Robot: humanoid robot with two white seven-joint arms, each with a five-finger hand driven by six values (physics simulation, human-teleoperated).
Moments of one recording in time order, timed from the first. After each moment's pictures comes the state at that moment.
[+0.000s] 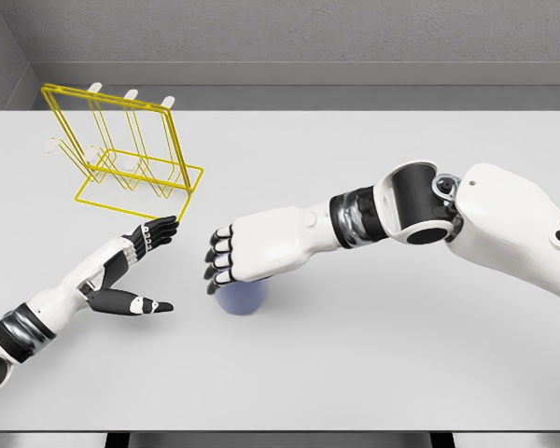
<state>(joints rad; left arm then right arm) -0.21 0.94 -0.88 -1.61 0.67 -0.51 -0.05 -1.04 -0.52 1.21 -1.65 0.54 -0.61 0.47</state>
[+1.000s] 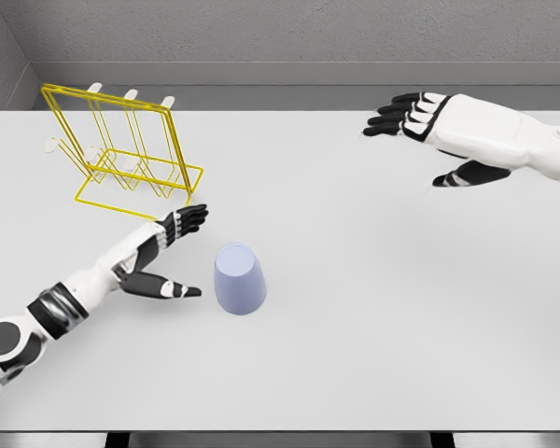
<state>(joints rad) -0.34 0.85 -0.96 -1.57 0.66 -0.42 -0.05 -0.57 -0.88 0.44 -1.65 0.19 -0.61 0.45</state>
